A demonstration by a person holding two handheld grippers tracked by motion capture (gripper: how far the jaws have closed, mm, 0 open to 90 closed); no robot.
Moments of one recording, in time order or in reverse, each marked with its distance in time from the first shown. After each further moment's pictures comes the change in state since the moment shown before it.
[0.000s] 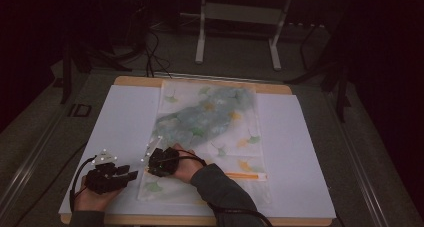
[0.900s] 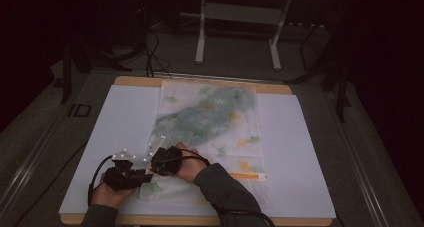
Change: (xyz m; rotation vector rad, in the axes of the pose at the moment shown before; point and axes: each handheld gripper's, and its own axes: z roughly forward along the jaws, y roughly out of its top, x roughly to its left) left arm -0.013 0.011 0.038 0.111 -0.116 0.007; right arm 0.004 -0.001 -0.016 -0.006 -0.038 -0.014
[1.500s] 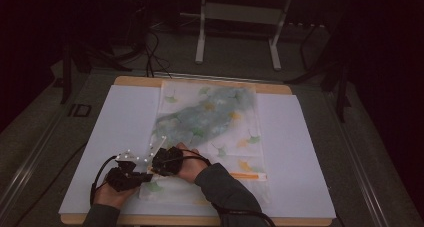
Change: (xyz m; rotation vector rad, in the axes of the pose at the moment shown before) left arm -0.007 0.002 0.003 0.020 -0.012 0.043; right arm -0.001 -0.003 0.001 0.007 0.004 -0.008
